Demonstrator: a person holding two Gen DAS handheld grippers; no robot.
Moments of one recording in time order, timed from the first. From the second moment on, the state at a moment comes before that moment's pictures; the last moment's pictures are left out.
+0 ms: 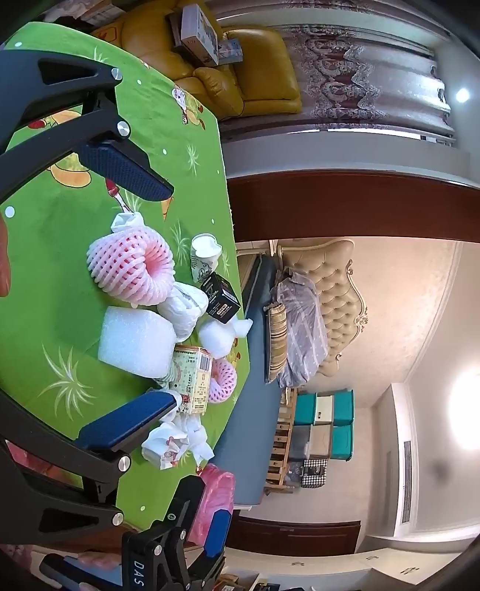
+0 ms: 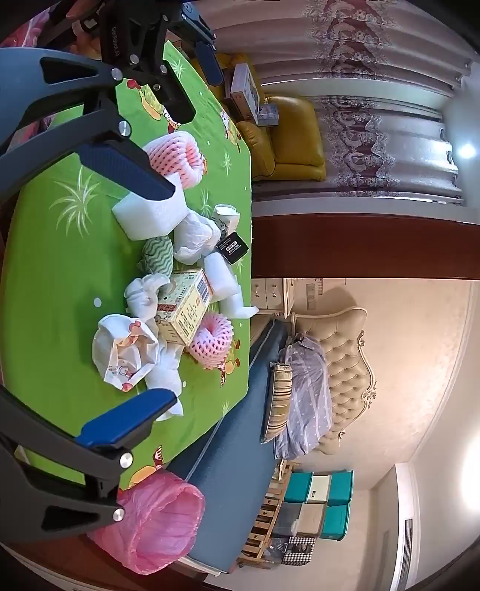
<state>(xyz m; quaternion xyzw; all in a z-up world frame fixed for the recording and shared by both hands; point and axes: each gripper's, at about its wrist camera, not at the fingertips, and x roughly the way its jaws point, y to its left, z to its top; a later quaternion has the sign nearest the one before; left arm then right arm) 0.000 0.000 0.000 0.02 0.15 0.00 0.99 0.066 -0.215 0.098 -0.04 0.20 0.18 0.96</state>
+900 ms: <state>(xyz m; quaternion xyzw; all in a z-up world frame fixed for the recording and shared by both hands) -0.001 0.011 0.001 -0.01 0.16 0.00 0.99 0.067 -0.211 0.096 -0.04 0.20 0.18 0.96</state>
